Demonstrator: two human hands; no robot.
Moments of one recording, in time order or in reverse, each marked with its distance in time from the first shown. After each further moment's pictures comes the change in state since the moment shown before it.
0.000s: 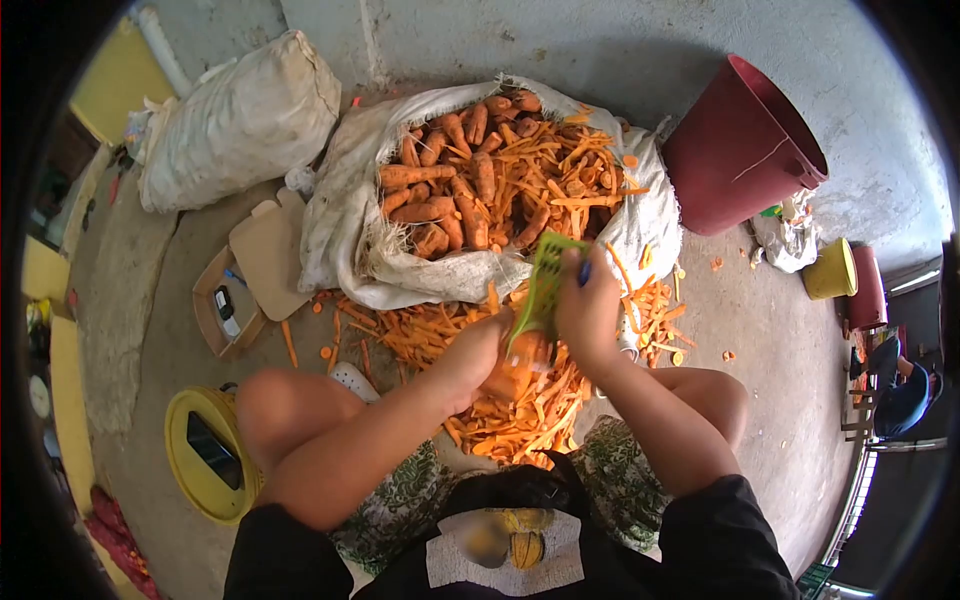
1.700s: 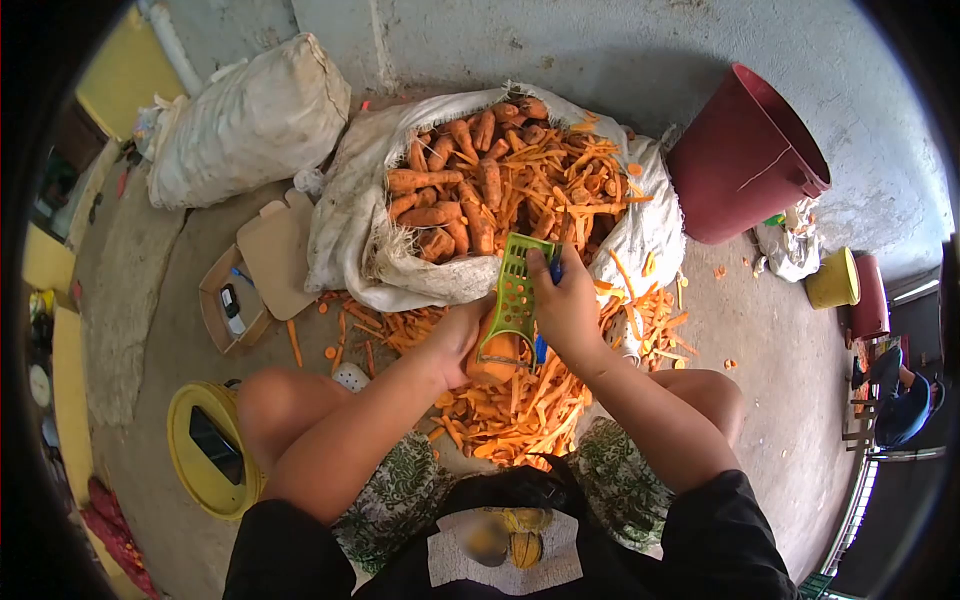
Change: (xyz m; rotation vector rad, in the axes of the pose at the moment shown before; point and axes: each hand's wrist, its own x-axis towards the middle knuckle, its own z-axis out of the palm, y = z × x) left_hand 0.011 0.016 -0.024 -0.229 -0.100 -0.037; right_hand -0.004 -0.041 0.001 0.189 -0.270 0.140
